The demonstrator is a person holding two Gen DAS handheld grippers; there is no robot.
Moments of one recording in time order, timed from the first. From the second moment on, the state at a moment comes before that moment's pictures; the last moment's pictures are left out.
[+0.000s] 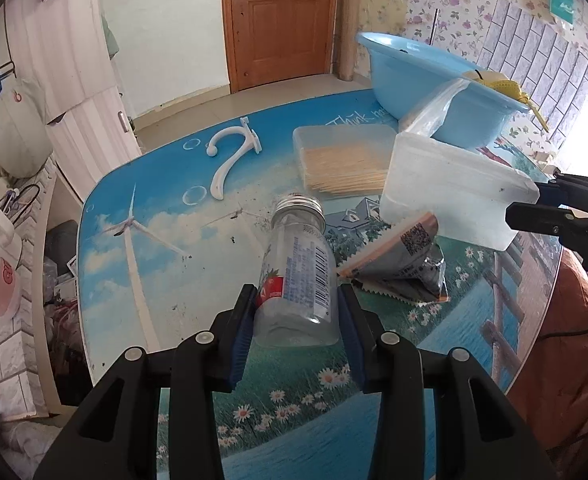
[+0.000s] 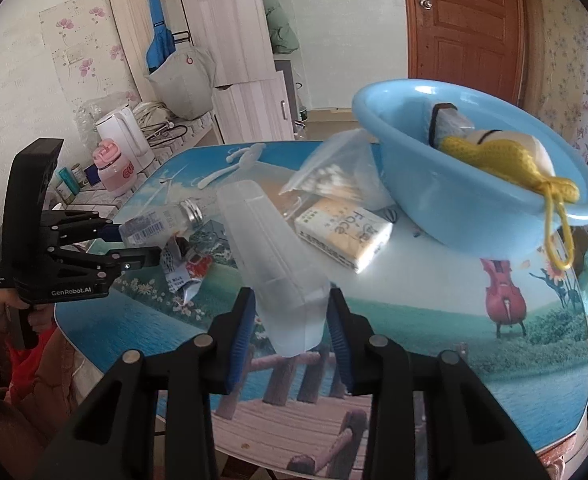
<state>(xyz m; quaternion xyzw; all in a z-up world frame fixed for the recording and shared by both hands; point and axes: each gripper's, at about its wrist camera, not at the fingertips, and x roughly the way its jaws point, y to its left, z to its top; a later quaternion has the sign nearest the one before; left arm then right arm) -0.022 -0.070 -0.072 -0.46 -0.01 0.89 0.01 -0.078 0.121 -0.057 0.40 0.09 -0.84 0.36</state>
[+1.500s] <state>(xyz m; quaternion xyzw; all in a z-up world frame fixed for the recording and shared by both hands) -0.021 -0.071 -0.073 -0.45 -0.03 0.89 -0.01 -0.086 0.139 -0.082 0.43 0.09 -0.83 0.34</state>
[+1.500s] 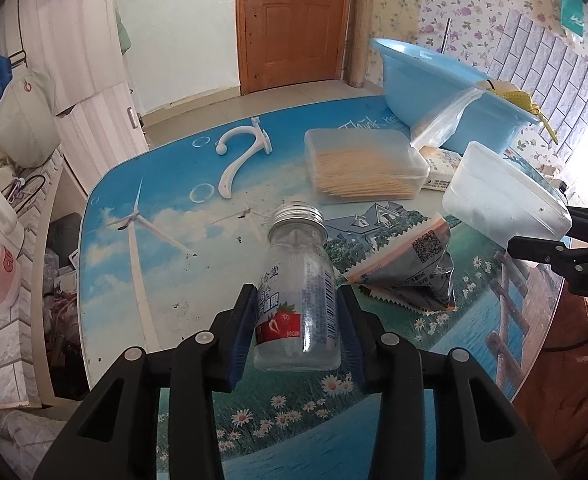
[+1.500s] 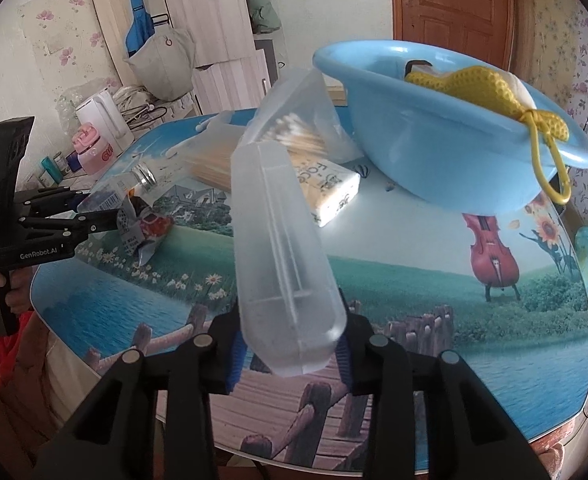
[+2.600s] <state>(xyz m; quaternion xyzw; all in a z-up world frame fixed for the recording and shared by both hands) -0.070 -0.005 0.030 -0.36 -0.01 0.93 0.06 -0.098 0.196 0.039 0.29 0.01 -0.91 0.31</state>
